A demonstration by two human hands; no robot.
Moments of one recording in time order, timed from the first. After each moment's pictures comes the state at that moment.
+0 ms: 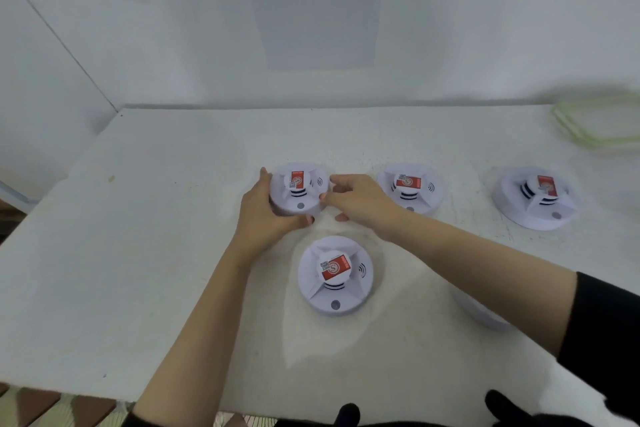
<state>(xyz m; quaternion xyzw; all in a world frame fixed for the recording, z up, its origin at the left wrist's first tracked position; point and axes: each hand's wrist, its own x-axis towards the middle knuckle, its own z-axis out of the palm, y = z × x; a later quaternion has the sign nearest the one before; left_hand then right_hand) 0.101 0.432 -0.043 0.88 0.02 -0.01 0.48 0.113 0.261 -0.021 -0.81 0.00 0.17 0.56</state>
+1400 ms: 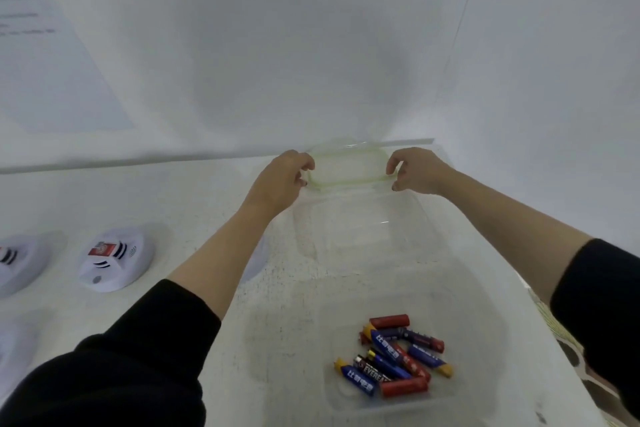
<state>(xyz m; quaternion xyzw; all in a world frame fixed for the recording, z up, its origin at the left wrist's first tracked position) 0.202 -0.017 -0.018 0.93 -0.25 0.08 0.27 0.168 -0.277 0.007 -0.95 0.03 0.06 0.30</state>
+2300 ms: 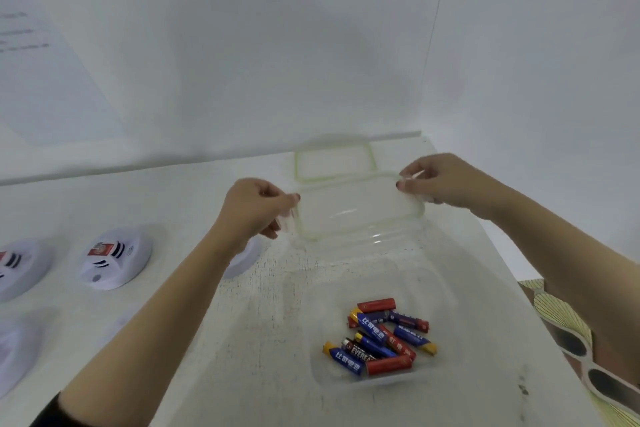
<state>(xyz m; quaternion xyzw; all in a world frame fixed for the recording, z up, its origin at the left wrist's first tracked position) 0.104 -0.011 0.032 0.86 0.01 -0.06 0.50 0.076 -0.290 0.040 -0.89 0.07 0.07 0.45</state>
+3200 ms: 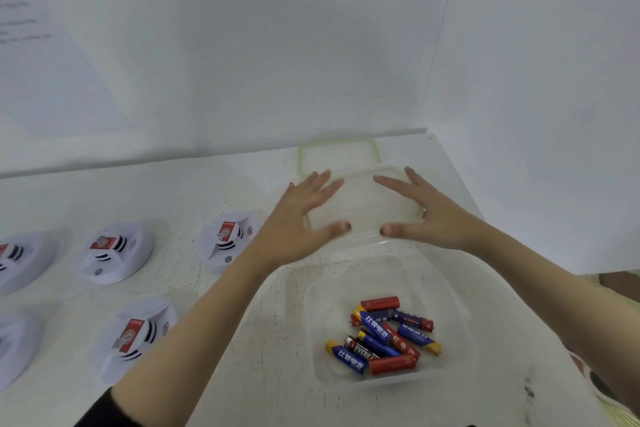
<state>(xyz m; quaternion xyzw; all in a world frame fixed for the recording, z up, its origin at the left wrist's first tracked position) 0.094 -0.034 -0.011 0.89 -0.29 -0.01 0.36 0.057 -0.275 -0.002 -0.90 -0.07 0.09 0.41</state>
